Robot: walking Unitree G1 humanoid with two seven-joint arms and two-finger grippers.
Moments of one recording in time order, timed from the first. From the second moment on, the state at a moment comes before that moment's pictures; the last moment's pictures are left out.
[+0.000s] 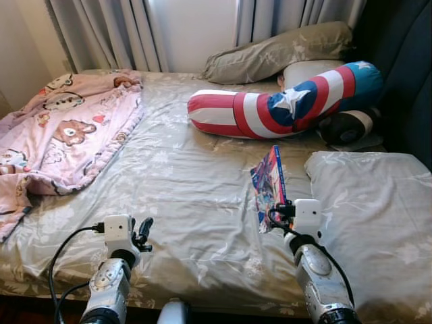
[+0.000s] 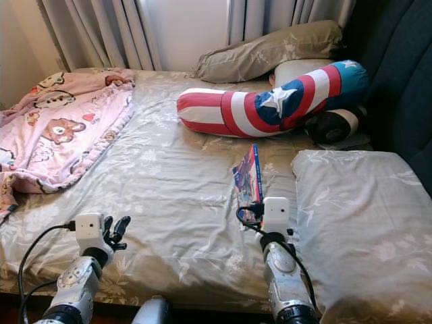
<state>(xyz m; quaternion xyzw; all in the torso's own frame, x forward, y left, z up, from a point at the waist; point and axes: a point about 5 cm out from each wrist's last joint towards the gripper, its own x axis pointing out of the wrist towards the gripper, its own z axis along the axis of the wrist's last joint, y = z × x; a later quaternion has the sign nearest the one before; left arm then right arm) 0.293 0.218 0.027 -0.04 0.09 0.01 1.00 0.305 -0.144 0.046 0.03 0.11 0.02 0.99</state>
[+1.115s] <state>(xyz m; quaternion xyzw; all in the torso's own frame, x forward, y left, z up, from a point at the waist) 0.298 0.216 0.032 -0.05 0.08 -0.01 0.99 0.313 -0.158 0.038 0.01 0.14 -0.02 0.99</state>
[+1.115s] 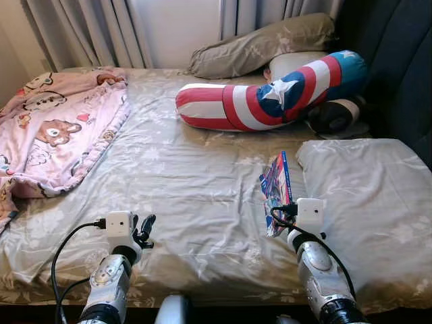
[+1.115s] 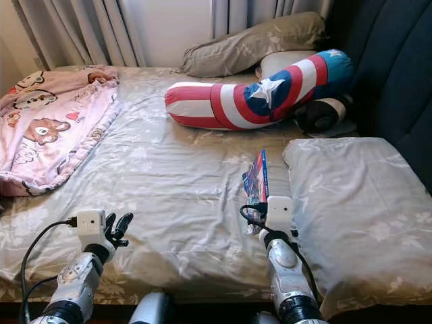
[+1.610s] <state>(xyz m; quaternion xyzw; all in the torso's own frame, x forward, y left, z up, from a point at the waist) 0.298 0.218 0.032 -0.05 0.09 -0.01 0.99 0.311 -0.160 0.033 0.01 0.15 -0.02 0.99</state>
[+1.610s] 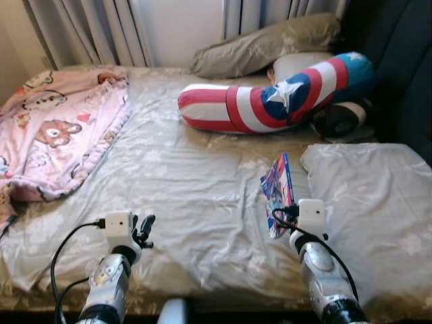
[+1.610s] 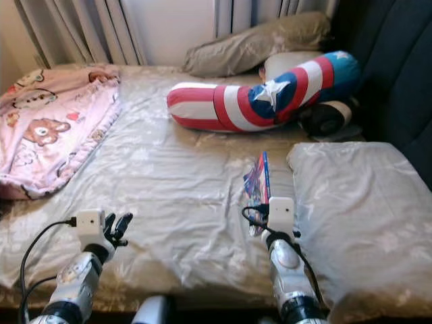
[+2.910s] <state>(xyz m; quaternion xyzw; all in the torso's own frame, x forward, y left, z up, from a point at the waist) 0.289 0.231 0.039 -0.03 0.08 -0.02 1.00 0.334 -0.166 0.038 0.01 0.20 0.03 0.98</state>
